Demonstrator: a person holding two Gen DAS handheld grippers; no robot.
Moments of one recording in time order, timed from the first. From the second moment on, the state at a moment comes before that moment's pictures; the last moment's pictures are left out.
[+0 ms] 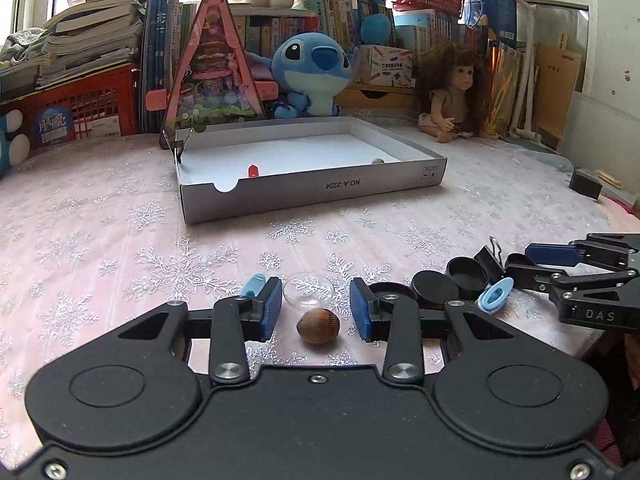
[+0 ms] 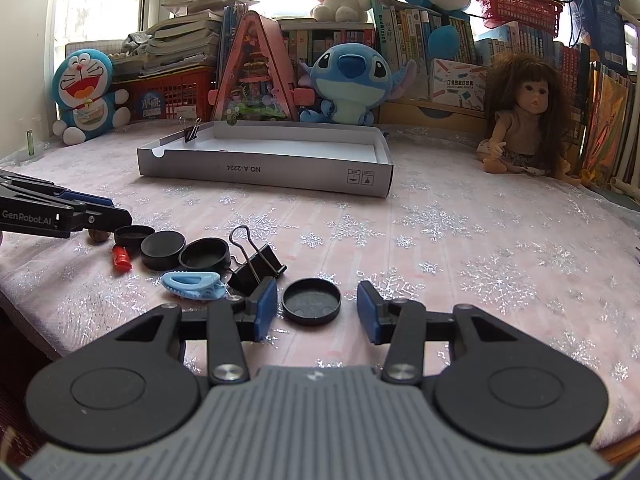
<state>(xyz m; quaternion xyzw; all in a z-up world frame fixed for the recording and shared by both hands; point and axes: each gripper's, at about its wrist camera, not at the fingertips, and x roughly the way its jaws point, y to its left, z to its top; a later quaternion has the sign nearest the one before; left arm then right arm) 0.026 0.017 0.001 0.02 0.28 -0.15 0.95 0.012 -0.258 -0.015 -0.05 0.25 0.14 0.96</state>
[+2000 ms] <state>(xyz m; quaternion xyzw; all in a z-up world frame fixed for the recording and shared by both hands) 0.160 -0.008 0.056 -0.05 0.27 -0.13 0.95 0.175 -0.259 0.054 0.08 0.29 0.13 0.94</state>
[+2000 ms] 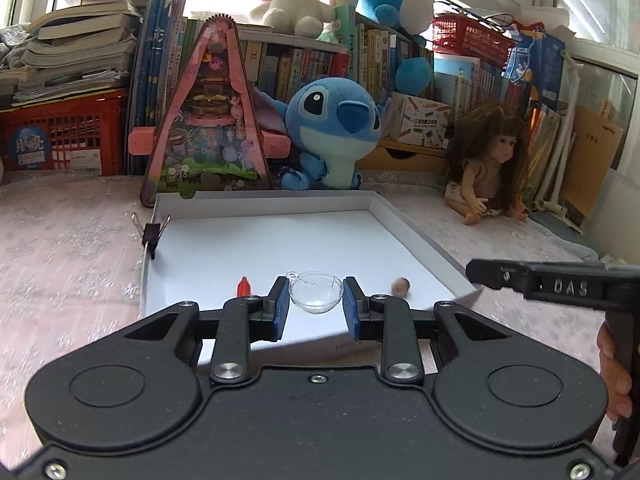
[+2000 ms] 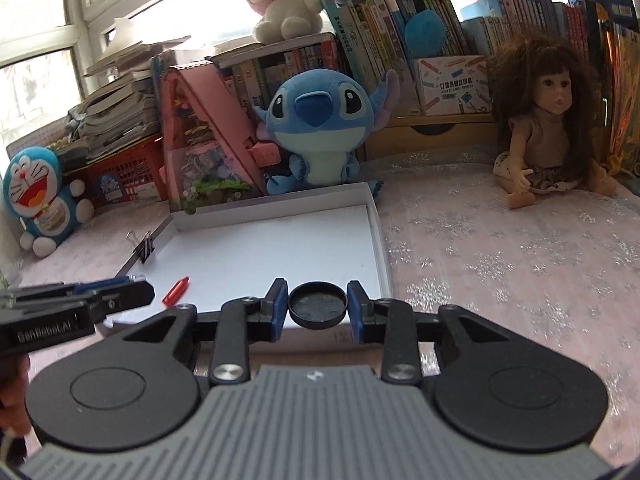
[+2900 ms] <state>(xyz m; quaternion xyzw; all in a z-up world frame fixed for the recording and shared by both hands) 0.228 -0.019 0.014 -0.04 0.33 -0.09 0.94 0.255 -0.233 0.025 0.05 0.38 0.08 0.92</state>
